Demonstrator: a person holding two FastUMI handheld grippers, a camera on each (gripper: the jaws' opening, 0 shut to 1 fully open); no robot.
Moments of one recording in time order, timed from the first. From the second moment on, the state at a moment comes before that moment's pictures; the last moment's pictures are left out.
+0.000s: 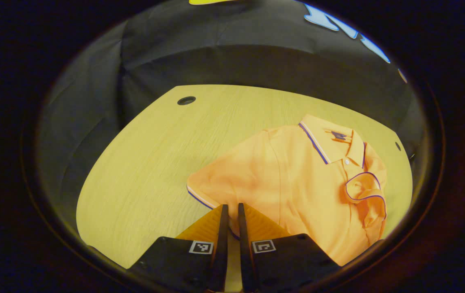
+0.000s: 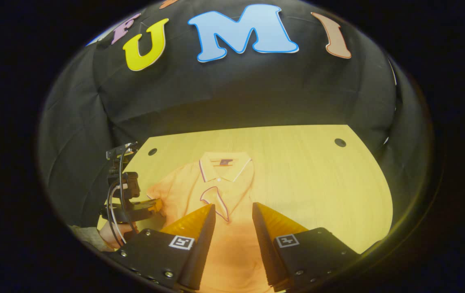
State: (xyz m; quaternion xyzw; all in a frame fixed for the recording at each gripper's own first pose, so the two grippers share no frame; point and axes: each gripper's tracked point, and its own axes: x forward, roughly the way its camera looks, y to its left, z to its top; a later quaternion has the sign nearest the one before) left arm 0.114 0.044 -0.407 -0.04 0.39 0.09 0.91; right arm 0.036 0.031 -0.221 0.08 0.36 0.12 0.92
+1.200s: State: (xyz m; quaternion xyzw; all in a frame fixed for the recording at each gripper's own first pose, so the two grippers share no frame) left arm 0.145 -0.134 -0.313 0.13 0.28 -0.11 0.95; right arm 0.012 -0.006 -0.232 0.12 0.36 0.07 0.92
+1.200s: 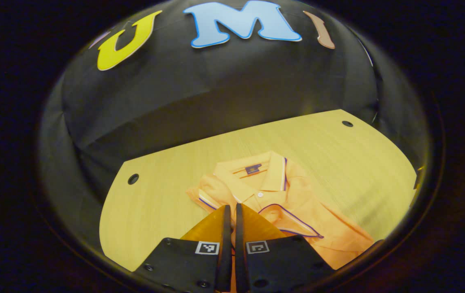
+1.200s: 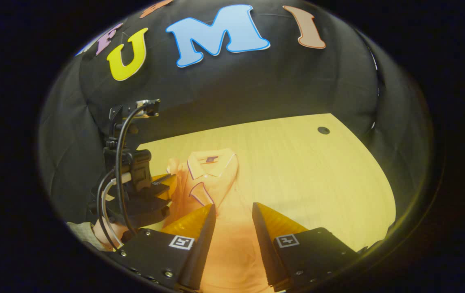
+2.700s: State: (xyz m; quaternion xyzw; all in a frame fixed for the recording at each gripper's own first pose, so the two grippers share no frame) left arm 0.009 -0.103 -0.373 0.08 0.46 -0.11 0.88; right arm -0.052 -0.017 -0.292 0.12 0.46 0.09 0.87
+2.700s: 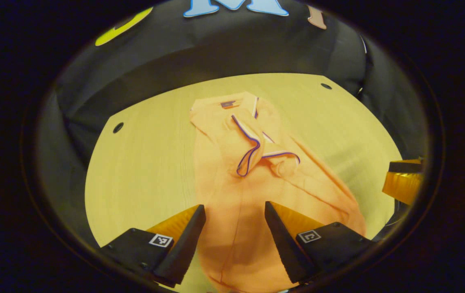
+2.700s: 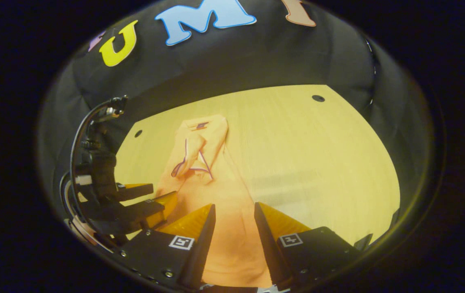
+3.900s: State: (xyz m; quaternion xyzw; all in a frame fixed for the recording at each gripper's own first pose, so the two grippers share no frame) left arm -0.200 -0.035 -0.430 0.06 0.63 -0.03 0.77; right arm -0.230 -0.033 -0.398 -0.01 0.69 0.11 0.72
